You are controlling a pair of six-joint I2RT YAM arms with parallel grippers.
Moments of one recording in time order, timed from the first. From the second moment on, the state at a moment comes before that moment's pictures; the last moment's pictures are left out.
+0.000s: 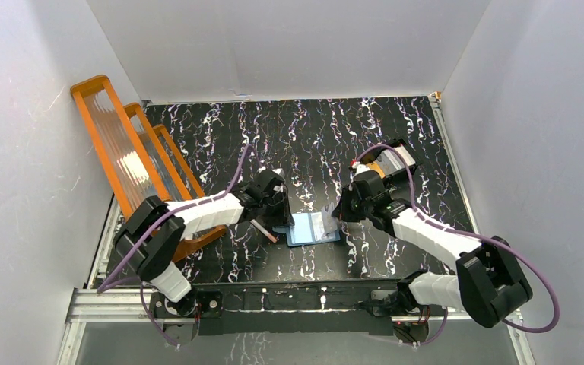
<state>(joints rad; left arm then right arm) -0.77 1.62 0.88 -0.23 0.11 -0.78 0.56 1.22 0.59 -0.16 -0.11 0.54</state>
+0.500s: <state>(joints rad) -0.77 1.42 0.87 -0.07 0.31 -0.90 0.54 1.07 0.51 -0.04 -0.25 0.60</state>
